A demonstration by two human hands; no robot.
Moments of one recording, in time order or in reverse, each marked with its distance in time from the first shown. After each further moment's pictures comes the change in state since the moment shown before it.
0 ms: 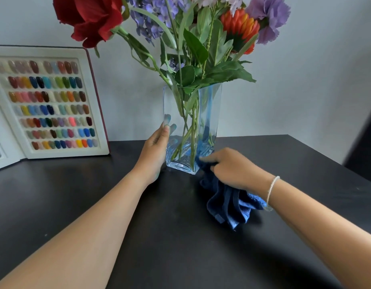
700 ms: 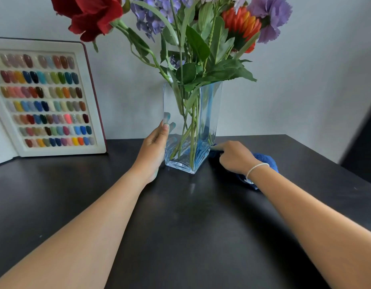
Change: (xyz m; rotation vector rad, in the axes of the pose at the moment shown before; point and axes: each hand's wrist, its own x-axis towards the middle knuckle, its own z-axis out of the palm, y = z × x) left_hand 0.002 0.000 0.000 -0.018 0.017 -0.019; right_hand 0.047 0.042 0.000 -0.171 0.070 0.104
